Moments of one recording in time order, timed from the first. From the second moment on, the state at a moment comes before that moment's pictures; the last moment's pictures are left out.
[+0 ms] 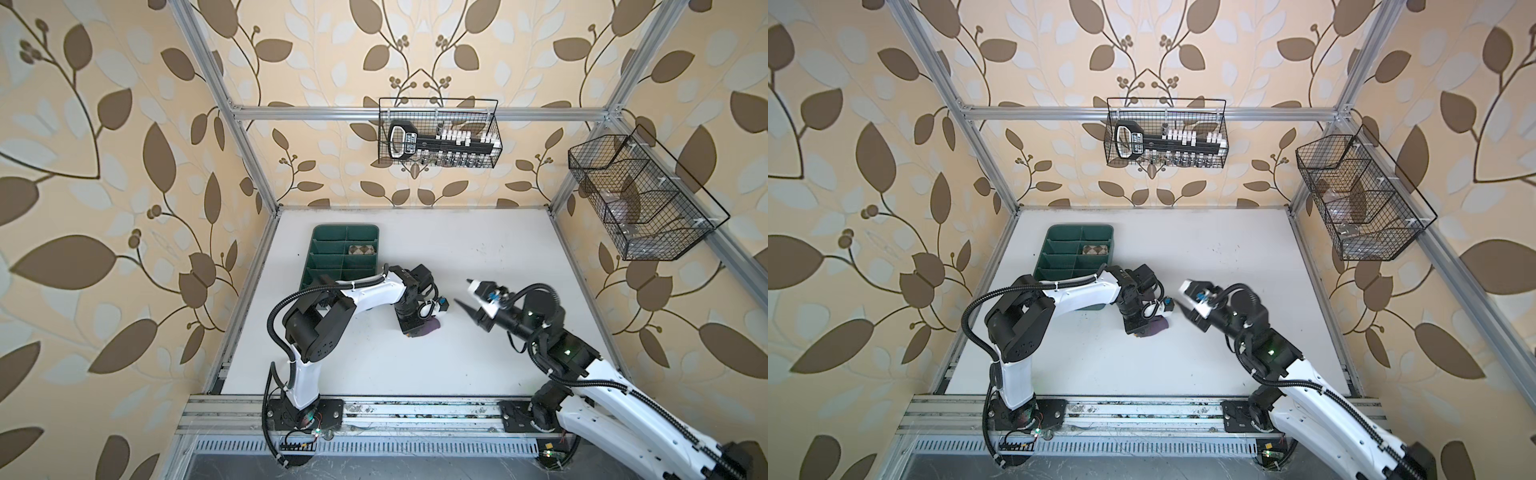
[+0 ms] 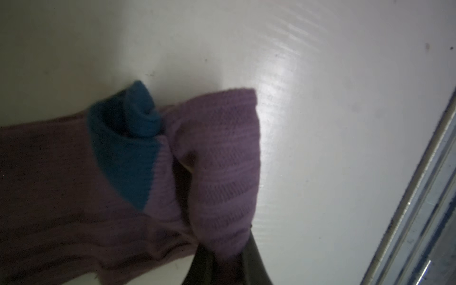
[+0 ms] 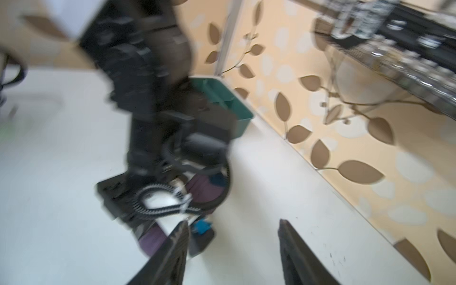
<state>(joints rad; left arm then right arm) -0.78 1.93 1.30 -0.84 0.32 0.47 0.71 0.74 0.52 -0.05 -0.08 -0.50</state>
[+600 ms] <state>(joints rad) -0.76 1.93 1.30 -0.85 0.36 0.46 1.00 1.45 0.44 0.27 0.28 -0.95</state>
